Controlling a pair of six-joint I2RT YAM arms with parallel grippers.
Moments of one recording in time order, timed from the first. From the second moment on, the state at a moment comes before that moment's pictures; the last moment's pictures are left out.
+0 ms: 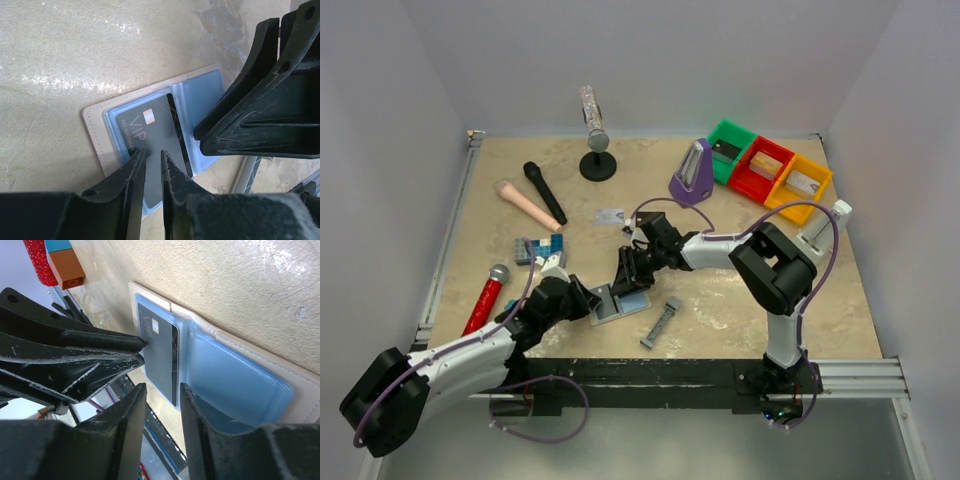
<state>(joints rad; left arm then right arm) -0.70 0.88 0.13 0.14 -0.11 -0.95 0.76 1.94 1.06 -0.02 -0.70 0.77</state>
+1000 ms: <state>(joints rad) -0.70 0.83 0.13 0.04 -0.12 -0.95 0.86 1.91 1.15 -0.19 -0.62 0.65</state>
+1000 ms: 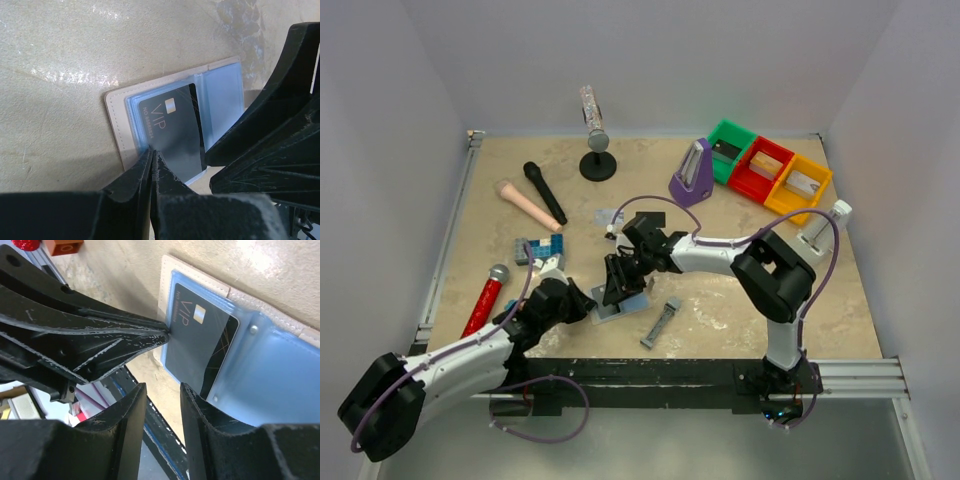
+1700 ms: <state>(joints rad) -0.70 0.88 0.13 0.08 -0.12 -0.95 0.81 1.92 1.12 -0.19 -0.58 0.65</state>
